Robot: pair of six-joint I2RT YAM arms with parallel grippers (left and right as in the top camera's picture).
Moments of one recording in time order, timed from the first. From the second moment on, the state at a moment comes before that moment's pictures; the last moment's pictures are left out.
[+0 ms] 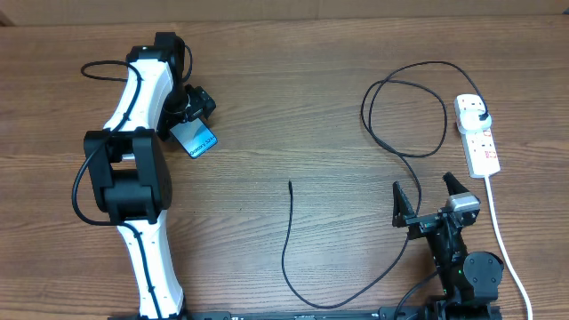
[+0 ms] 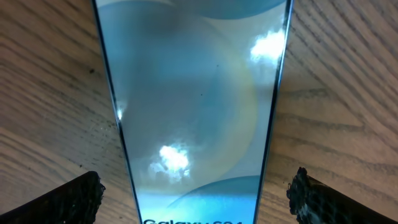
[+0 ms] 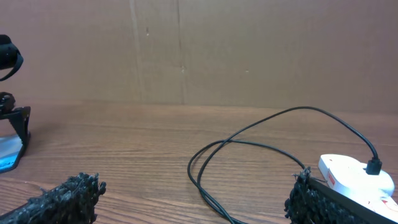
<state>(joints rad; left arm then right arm) 0.01 2.32 1.94 -1.18 -0.01 -0.68 -0.01 0.01 0.02 -0.02 -0.20 0.03</state>
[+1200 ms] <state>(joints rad) 0.01 2.32 1.89 -1.13 -0.07 -0.68 -0.01 0.01 0.02 -0.02 -0.20 0.03</state>
